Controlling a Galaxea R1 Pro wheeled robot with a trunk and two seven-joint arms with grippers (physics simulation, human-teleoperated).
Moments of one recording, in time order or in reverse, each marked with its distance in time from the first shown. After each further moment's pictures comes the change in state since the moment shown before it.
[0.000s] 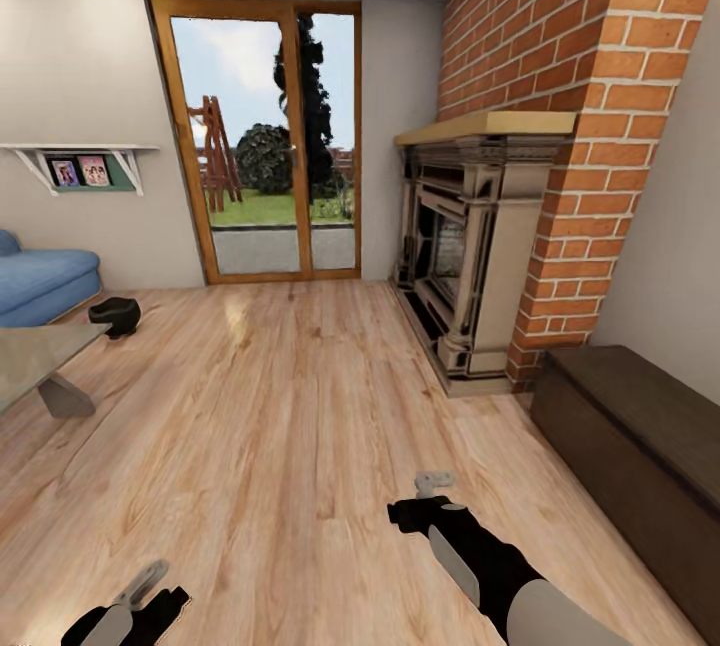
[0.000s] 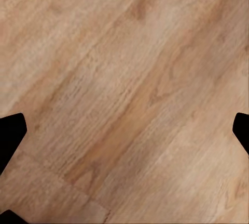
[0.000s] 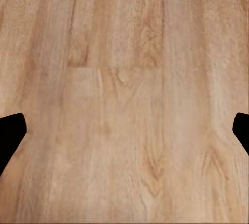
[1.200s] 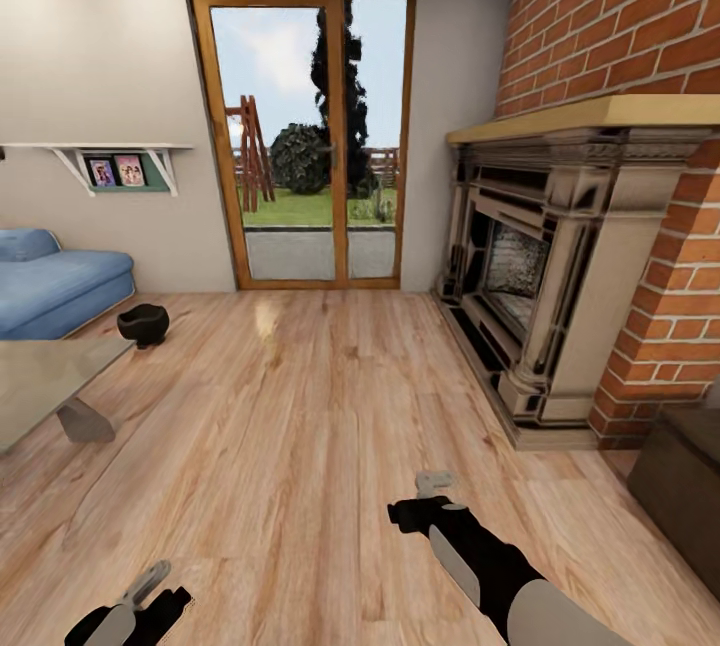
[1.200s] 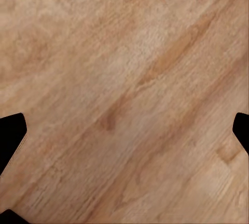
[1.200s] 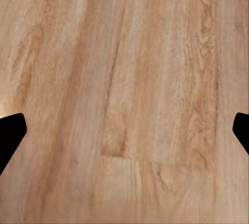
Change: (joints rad) left arm 0.000 -0.006 -0.004 0.000 -0.008 -0.002 0.000; right arm 0.000 -0.002 -0.001 0.000 0.000 0.001 0.004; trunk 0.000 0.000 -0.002
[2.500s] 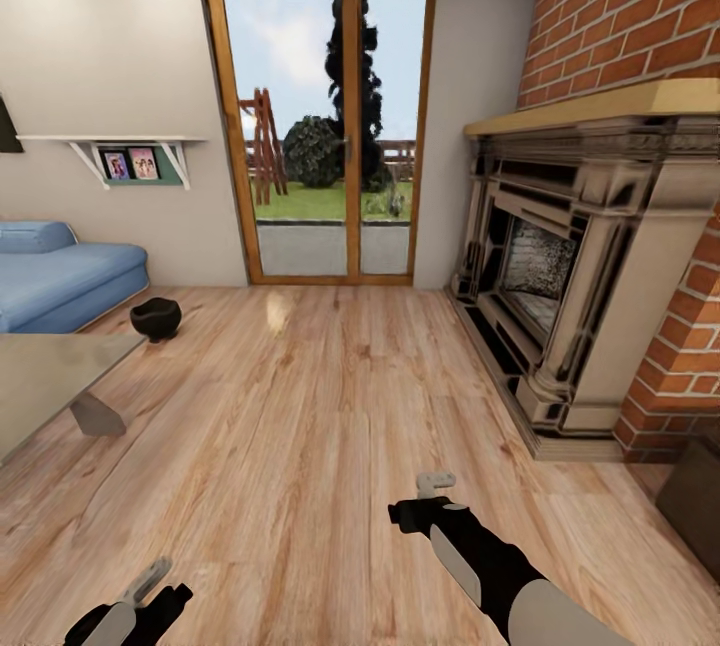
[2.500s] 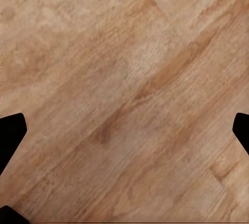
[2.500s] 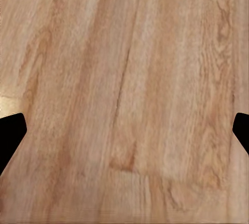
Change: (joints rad) left arm 0.000 -0.002 0.007 -0.009 0.012 0.001 0.001; right arm 0.000 -0.003 0.000 0.000 -0.010 0.003 0.002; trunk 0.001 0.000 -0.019
